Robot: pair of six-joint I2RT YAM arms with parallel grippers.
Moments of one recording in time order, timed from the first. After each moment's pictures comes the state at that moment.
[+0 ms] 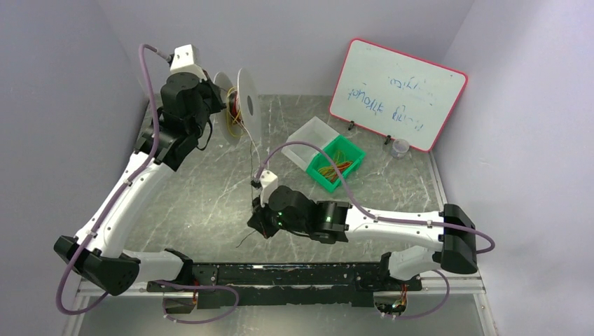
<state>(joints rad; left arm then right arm) -0.47 1.28 1.50 -0.38 -0.43 -0.41 1.31 1.36 1.02 -0.15 0.13 0.49</state>
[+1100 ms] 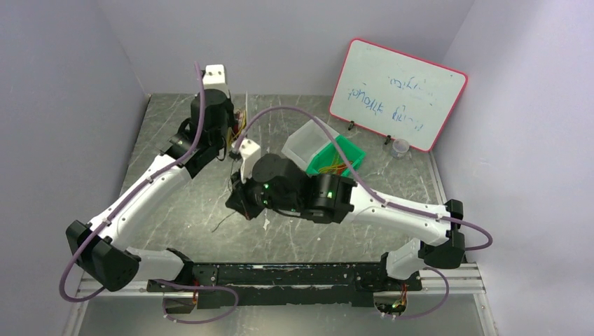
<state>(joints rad) -0.56 1.31 1.34 -0.26 -0.62 -0.21 1.36 1.49 1.58 -0.53 0.13 0.44</state>
